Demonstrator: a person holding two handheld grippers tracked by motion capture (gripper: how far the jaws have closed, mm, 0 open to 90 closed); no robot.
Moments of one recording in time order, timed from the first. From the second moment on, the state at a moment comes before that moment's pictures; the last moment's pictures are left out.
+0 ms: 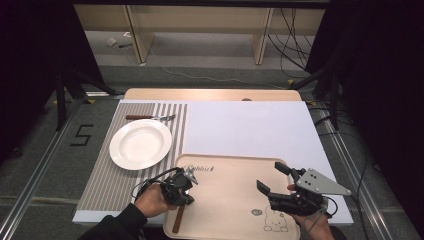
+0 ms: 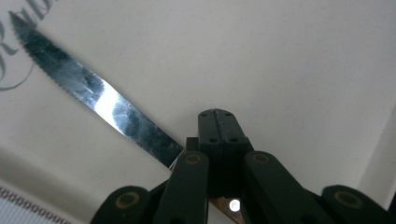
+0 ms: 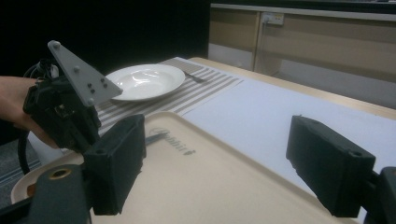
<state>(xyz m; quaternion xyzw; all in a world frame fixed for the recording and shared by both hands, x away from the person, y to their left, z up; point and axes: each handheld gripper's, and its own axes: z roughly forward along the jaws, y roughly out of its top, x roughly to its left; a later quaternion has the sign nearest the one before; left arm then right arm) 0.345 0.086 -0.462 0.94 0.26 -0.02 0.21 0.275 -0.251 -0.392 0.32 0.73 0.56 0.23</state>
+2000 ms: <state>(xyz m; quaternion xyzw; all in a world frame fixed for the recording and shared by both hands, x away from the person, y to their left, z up) 0.359 0.112 -0.457 0.92 0.31 -0.03 0.24 0.278 -0.254 -0.394 0.32 0.73 0.56 0.23</state>
